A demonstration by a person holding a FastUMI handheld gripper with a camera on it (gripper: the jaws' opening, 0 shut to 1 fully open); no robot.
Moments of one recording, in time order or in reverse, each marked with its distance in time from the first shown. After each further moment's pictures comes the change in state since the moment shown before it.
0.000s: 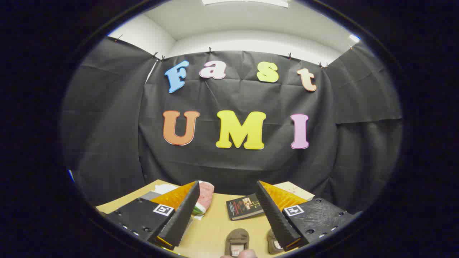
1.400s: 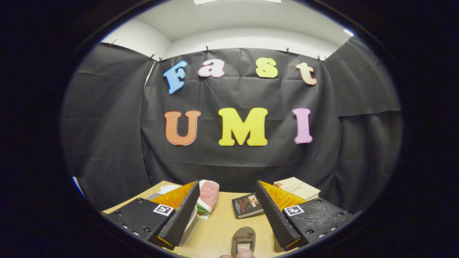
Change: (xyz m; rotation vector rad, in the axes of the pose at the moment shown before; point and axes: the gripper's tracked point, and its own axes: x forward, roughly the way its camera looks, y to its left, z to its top) arm 0.002 0.002 -0.004 0.048 0.020 0.027
